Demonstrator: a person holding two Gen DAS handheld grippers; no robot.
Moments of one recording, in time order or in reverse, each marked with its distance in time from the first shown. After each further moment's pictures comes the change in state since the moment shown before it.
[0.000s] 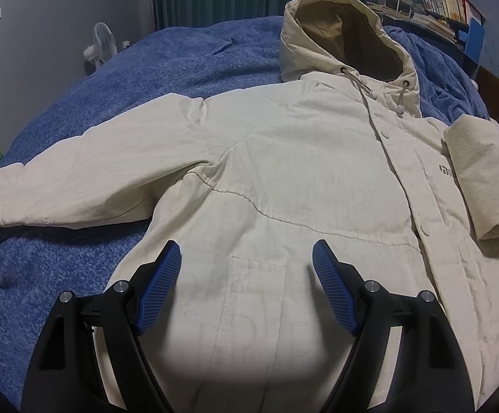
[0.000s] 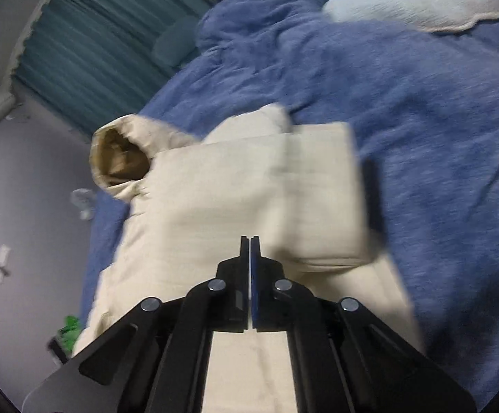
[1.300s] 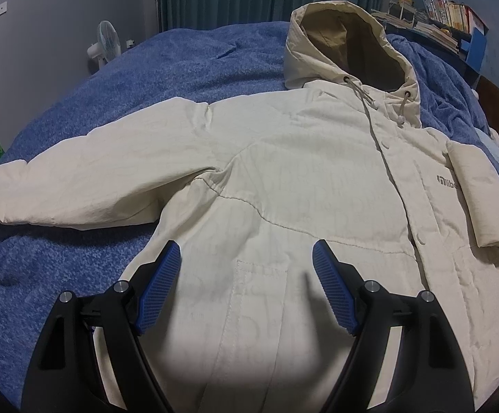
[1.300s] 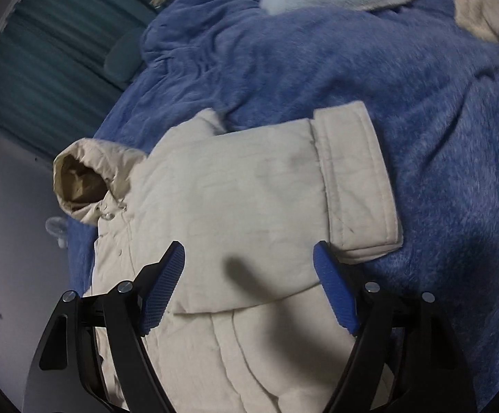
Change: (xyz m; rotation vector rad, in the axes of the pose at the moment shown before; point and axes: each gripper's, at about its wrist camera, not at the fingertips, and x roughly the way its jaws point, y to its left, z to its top) left arm -0.008 0.008 0.004 -0.038 -0.011 -0.012; right arm -0.009 -0.049 0.004 0.178 -0.024 -0.185
